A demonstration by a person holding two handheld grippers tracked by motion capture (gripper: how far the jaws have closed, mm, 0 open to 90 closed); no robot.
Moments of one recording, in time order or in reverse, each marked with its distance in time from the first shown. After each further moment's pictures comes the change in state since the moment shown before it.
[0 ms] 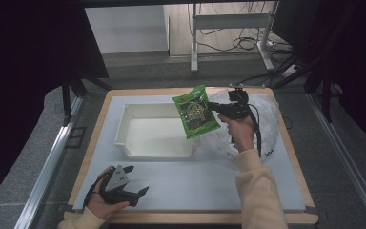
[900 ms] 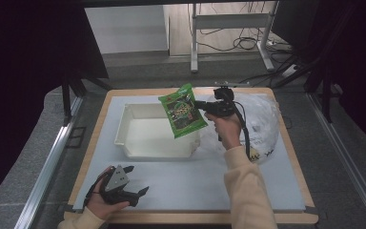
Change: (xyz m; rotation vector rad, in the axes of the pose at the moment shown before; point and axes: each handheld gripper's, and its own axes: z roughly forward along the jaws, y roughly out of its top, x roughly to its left) left arm 0.000 0.000 0.000 0.000 0.000 0.004; right arm 0.027 0.005 0.027 0.011 0.045 -0.019
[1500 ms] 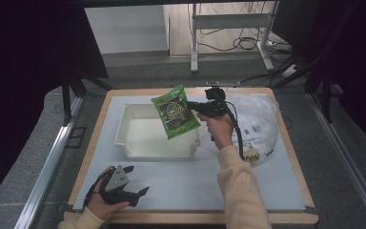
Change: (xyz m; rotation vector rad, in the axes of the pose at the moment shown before) left arm 0.000 0.000 0.000 0.001 -0.002 0.002; right arm 0.012 -0.001 0.019 0.020 0.021 -0.006
